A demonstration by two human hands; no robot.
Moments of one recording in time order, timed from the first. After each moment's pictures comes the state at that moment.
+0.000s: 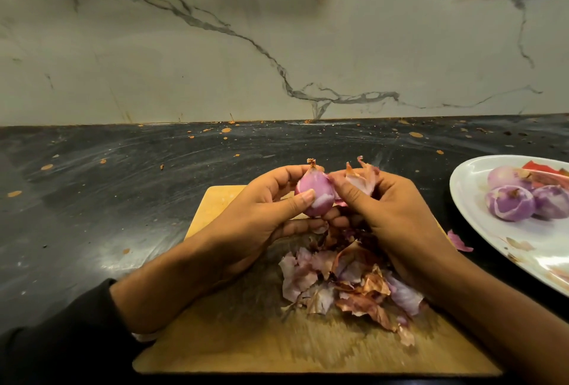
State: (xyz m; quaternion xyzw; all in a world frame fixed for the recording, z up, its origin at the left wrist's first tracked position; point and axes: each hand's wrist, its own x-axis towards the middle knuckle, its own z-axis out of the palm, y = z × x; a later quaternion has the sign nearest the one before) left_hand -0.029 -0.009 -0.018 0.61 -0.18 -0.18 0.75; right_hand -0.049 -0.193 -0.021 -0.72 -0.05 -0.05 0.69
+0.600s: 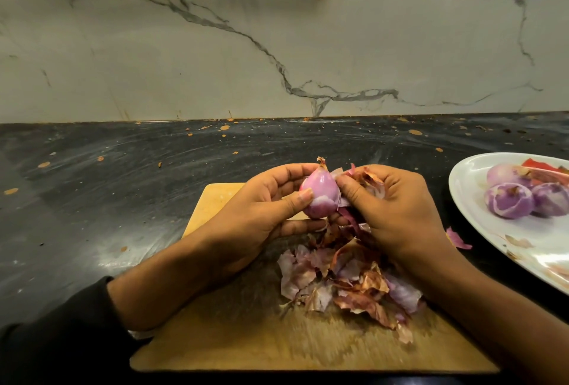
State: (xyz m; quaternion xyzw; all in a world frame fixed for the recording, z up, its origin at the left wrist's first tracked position) left_hand -0.029 -0.010 -0.017 0.61 -0.17 -0.18 0.75; right_hand -0.046 -0.197 -0.028 -0.78 -0.07 -0.17 0.60
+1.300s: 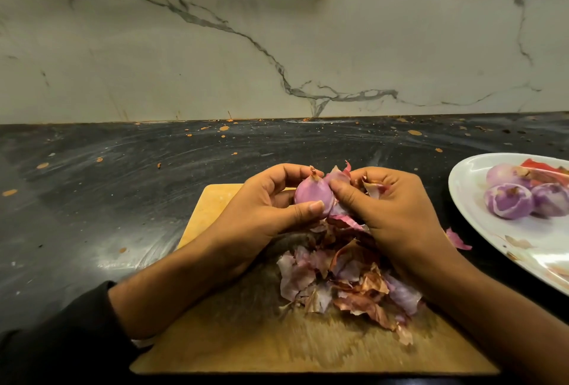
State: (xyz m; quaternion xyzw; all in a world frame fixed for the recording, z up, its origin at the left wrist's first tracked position) left_hand -0.034 -0.013 -0.017 0.62 -0.17 -0.13 0.75; right_hand -0.044 -0.197 -0.028 -0.76 -0.09 -0.14 0.63
